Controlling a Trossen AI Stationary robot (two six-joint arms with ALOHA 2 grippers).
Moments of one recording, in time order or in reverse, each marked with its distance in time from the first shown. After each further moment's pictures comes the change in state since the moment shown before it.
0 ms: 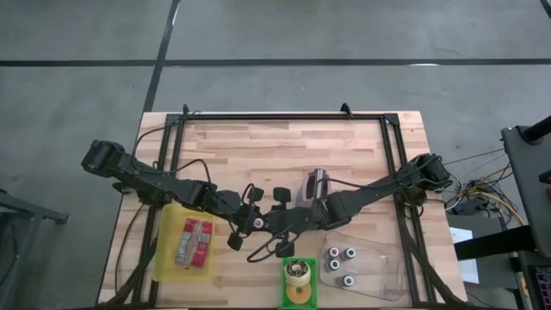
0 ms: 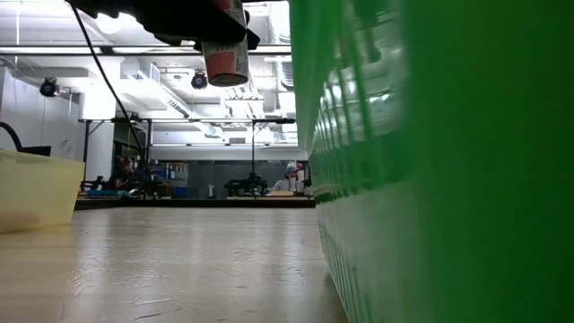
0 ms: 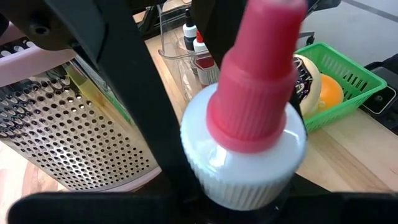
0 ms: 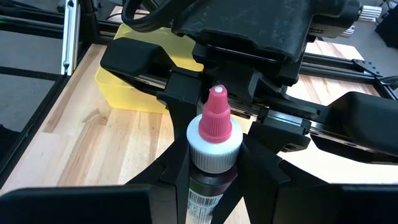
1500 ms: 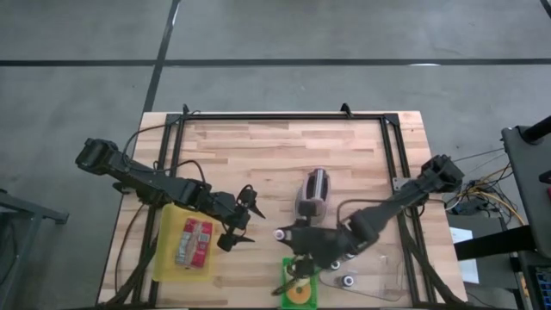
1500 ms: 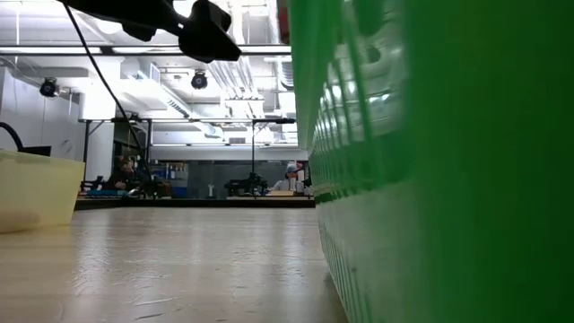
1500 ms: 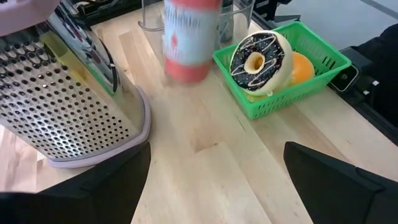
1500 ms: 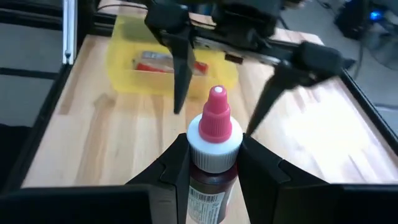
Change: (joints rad) left arm -0.044 -0.081 0.002 -0.192 0.020 -0.062; right arm 0.201 -0.094 -0.001 -0.217 0.278 0.168
